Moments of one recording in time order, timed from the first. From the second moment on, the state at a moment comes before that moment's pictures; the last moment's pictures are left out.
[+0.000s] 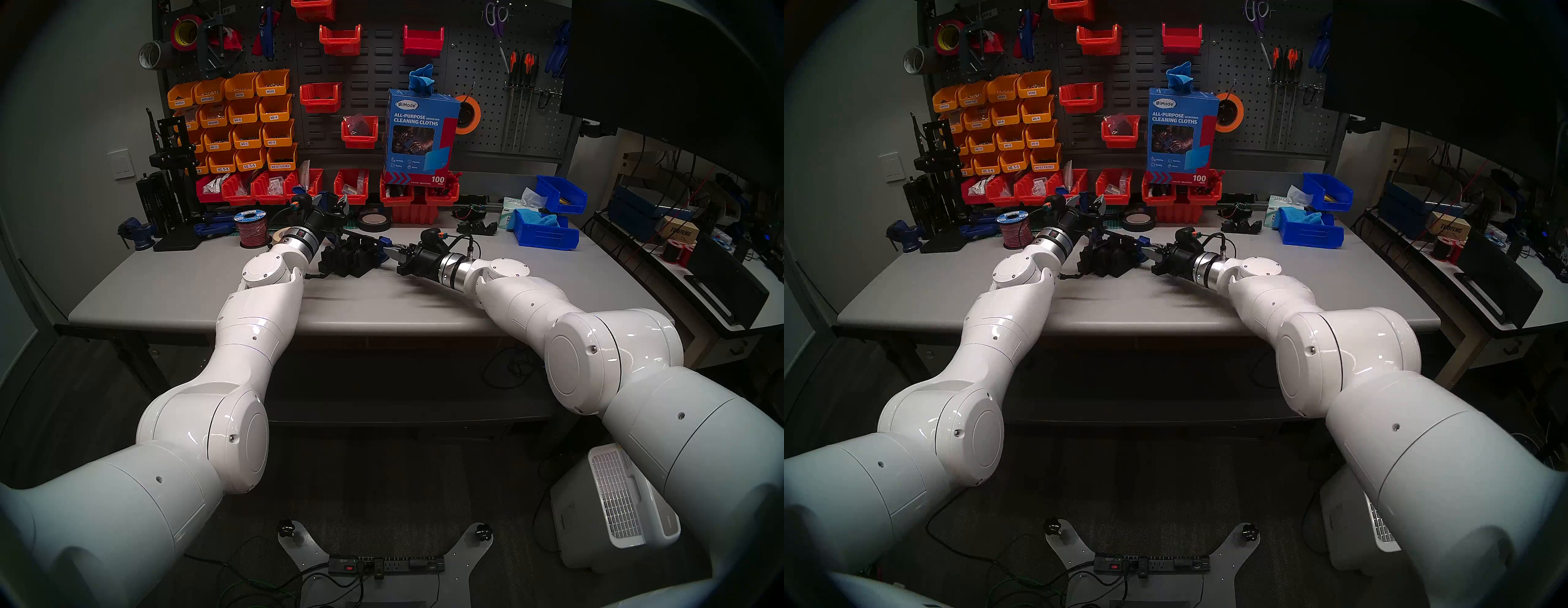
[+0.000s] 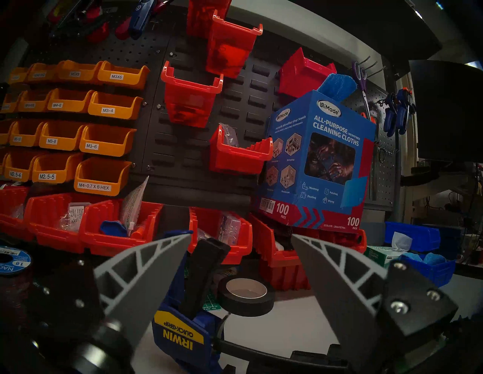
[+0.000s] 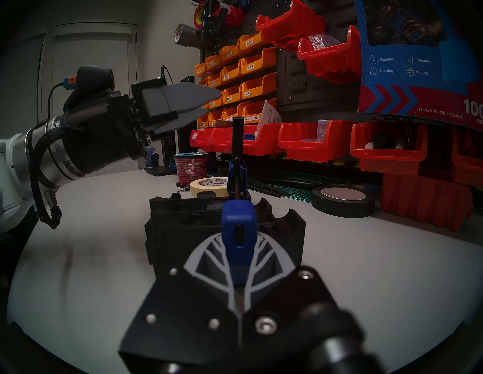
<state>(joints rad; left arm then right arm) 0.75 -1.54 -1.64 -0.76 -0.17 -0.20 -0.36 -0.42 -1.55 1.49 -0.10 0.06 -0.29 0.90</state>
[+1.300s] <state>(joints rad) 0.92 -1.50 -1.71 -1.12 -0.16 -0.22 -0.26 -0.42 -1.55 1.49 -0.10 0.06 -0.29 0.90</state>
